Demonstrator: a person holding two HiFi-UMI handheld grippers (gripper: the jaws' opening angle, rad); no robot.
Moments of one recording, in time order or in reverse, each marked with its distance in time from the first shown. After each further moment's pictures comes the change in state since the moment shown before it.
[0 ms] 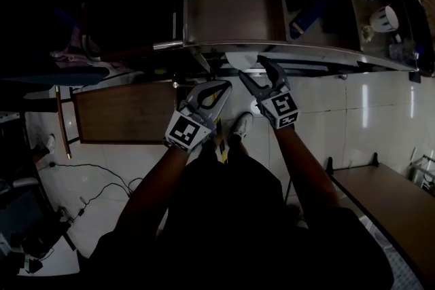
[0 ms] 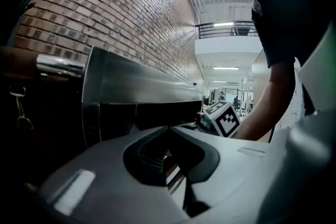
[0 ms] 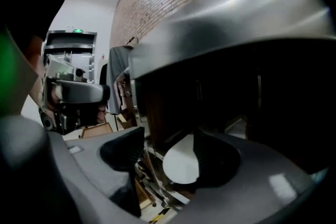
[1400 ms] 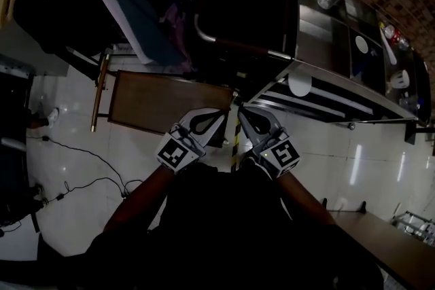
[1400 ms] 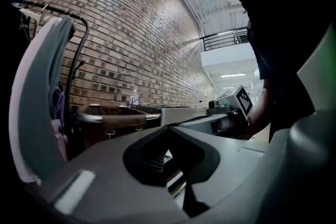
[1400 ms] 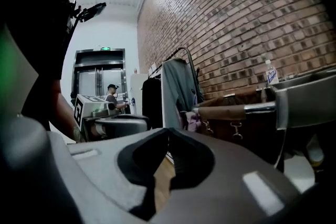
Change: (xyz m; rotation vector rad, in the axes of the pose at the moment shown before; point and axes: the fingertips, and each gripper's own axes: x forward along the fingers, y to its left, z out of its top) left arm -0.293 0.055 0.056 0.002 -0.100 0.144; right arm 0.031 0.326 0.142 0.018 -0.071 0.327
